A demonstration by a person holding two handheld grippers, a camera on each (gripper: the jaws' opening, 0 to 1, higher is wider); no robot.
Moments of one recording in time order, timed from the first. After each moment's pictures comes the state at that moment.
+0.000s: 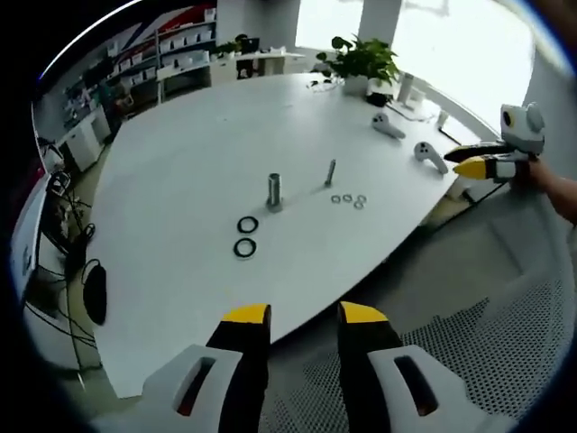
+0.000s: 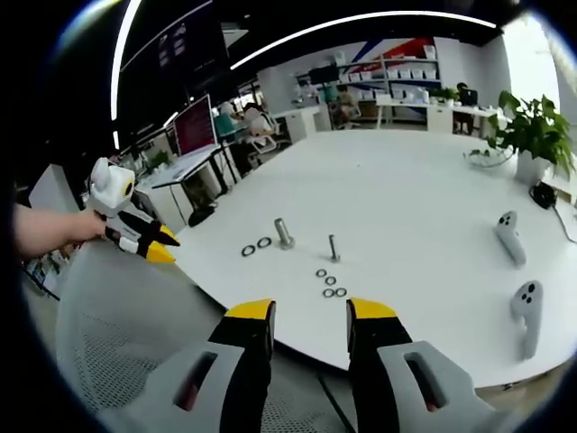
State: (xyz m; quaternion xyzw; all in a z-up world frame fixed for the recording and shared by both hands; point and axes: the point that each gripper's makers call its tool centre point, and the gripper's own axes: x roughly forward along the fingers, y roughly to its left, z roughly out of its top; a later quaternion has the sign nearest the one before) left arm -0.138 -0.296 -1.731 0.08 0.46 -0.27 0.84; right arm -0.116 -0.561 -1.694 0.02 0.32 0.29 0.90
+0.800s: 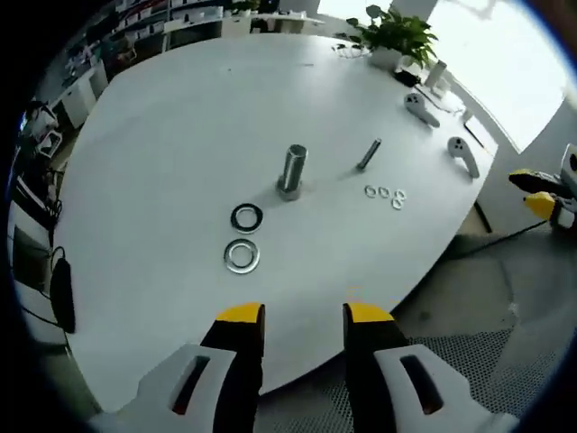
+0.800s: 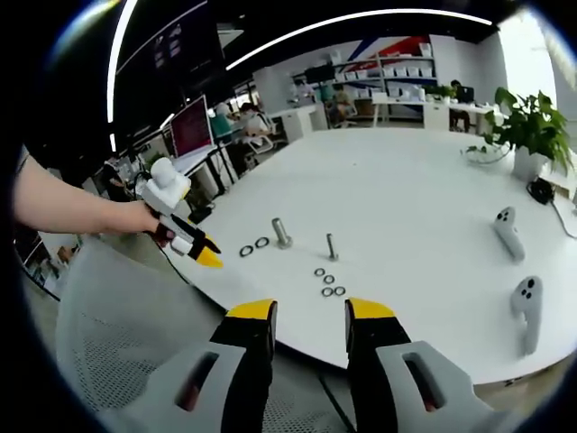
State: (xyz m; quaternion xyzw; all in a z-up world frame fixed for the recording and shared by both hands) left arm -0.071 -0.310 -1.804 0.05 0.55 -0.24 0.80; right arm -0.114 -0.563 -1.695 0.02 0.32 0.28 0.90
